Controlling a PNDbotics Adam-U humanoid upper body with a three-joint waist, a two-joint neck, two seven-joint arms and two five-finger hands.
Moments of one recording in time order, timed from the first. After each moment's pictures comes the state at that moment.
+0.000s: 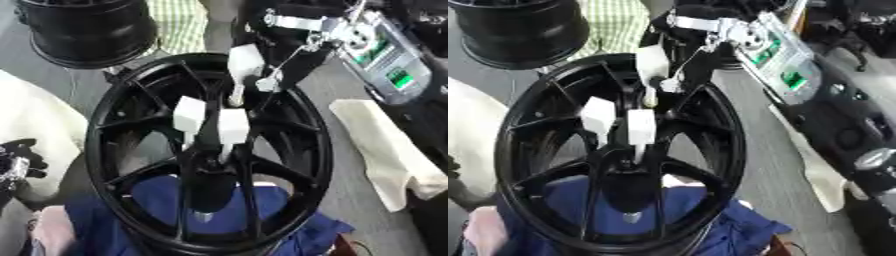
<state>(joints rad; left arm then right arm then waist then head) -0.19 0.14 0.18 -1.66 -0.07 0.03 -0.28 -0.90 -0.69 0.37 -1.60 0.17 0.12 0.56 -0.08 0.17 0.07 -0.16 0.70</state>
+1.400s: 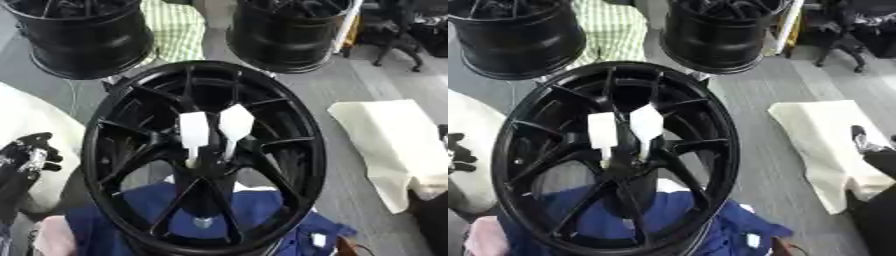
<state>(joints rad) -0.18 0.14 0.23 -1.67 -0.06 0.04 -0.24 0.04 -0.40 -0.24 -1.67 0.30 0.15 -0.45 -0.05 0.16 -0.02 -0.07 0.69</state>
